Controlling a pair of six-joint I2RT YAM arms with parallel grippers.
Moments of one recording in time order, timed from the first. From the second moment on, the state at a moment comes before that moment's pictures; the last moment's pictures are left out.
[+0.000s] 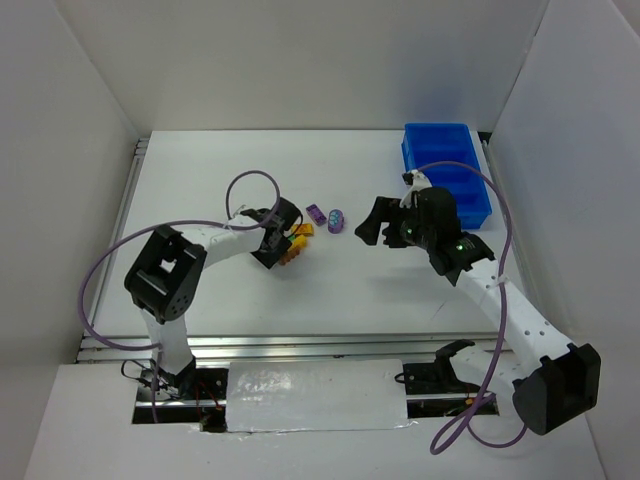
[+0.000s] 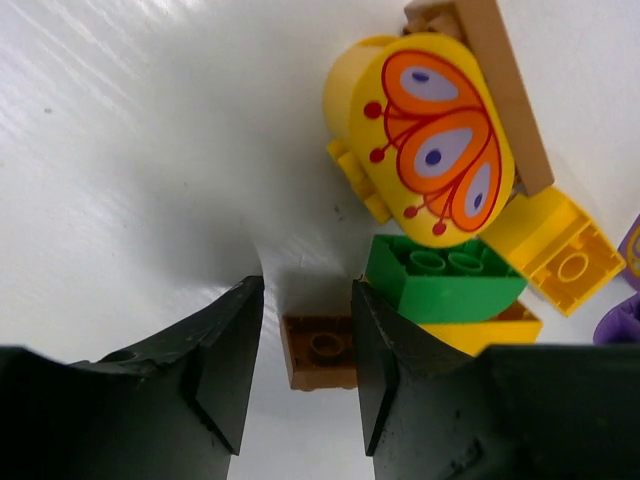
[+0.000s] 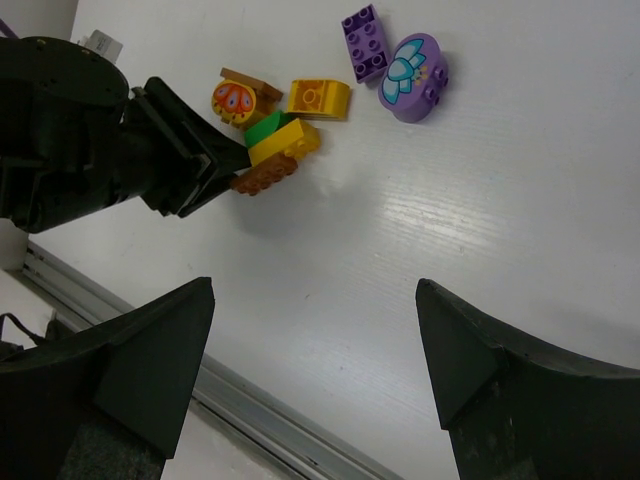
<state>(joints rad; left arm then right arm) -0.57 1.85 1.19 -0.62 -0.37 -1.45 0.37 1.06 0.89 -0.35 -0.22 0.46</state>
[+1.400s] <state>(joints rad) -0.69 1.74 1.11 -0.31 -0.23 -0.53 0.39 1.03 0.89 -0.35 -0.19 0.45</state>
